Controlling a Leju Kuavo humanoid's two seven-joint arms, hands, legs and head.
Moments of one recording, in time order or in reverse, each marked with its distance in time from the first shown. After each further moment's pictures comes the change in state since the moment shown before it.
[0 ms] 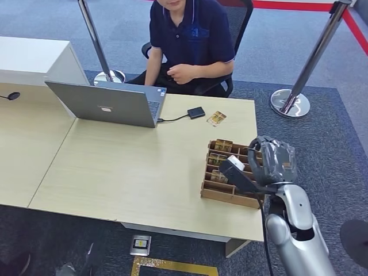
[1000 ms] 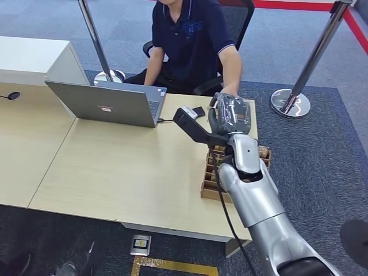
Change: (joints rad) left arm -0.008 0.000 0.000 0.000 -0.034 -0.004 0.019; right arm -0.414 0.294 0.068 0.521 0.094 -0.081 0.128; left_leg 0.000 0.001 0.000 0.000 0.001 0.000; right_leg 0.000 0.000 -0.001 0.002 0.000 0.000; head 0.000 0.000
